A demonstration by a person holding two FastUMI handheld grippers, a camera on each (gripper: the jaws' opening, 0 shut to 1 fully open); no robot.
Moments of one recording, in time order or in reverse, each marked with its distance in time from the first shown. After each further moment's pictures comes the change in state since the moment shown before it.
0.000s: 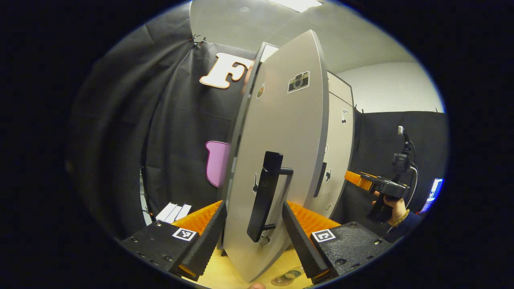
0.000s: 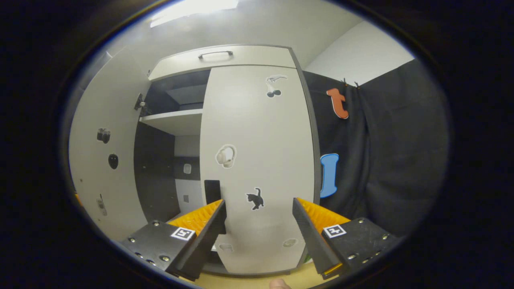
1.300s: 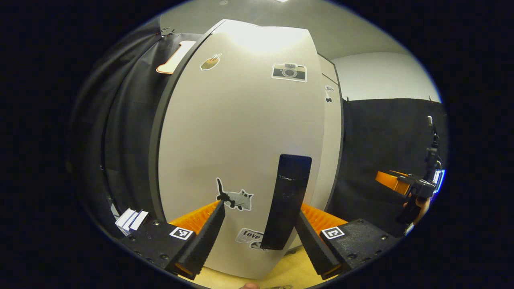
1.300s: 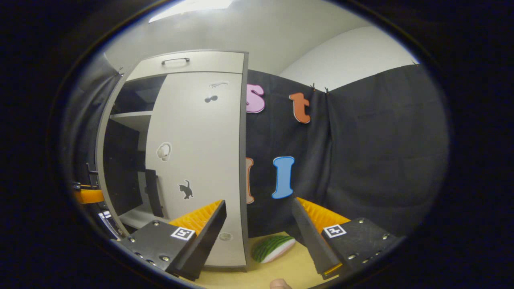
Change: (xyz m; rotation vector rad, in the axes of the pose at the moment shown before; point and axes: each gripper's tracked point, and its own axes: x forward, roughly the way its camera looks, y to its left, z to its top) left arm 0.130 -0.094 -0.027 0.052 0.047 -0.115; right arm -0.049 -0.153 0.009 -0.050 -0.007 -0.218
